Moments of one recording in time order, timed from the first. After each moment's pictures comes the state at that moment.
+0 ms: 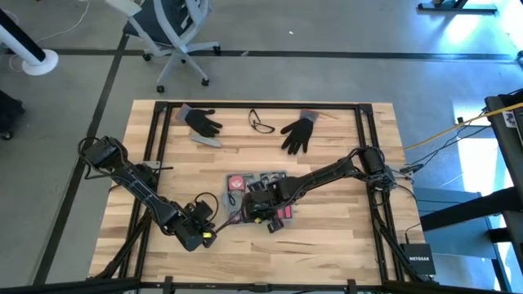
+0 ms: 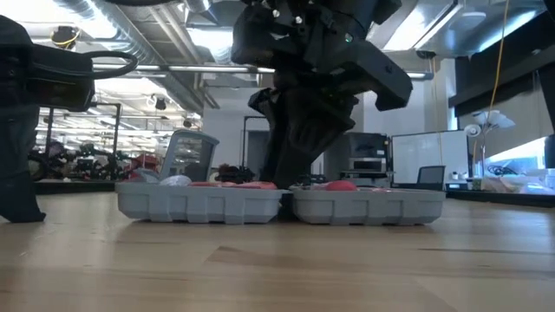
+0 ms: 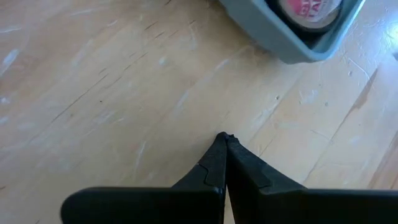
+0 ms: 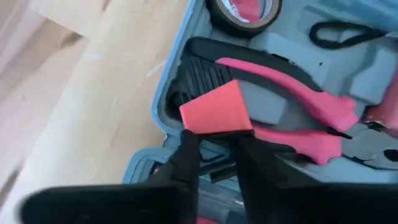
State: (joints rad) left arm -0.74 1.65 0.70 -0.25 -0.42 -1.48; right arm 0.24 2.15 1.54 -0.62 -0.02 -0.24
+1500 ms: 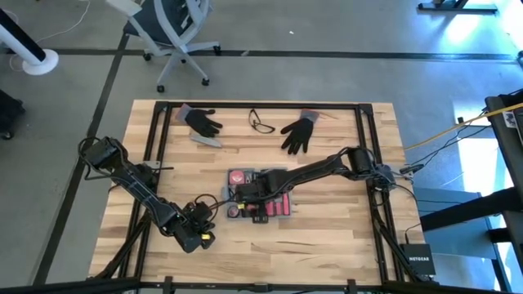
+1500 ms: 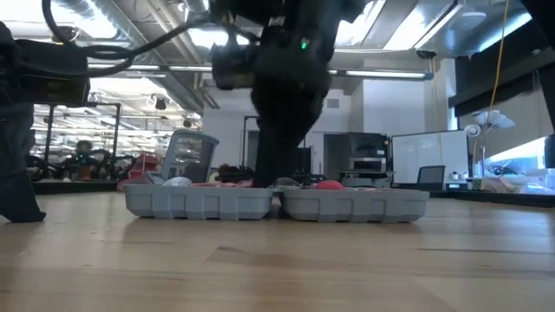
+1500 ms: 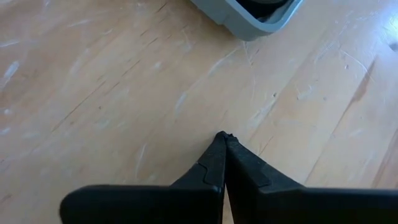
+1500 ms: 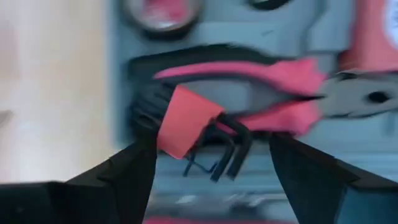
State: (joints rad) left arm -0.76 1.64 0.70 -0.25 -0.46 -1.43; right arm 0.18 2.22 1.75 -0.80 0.03 0.14
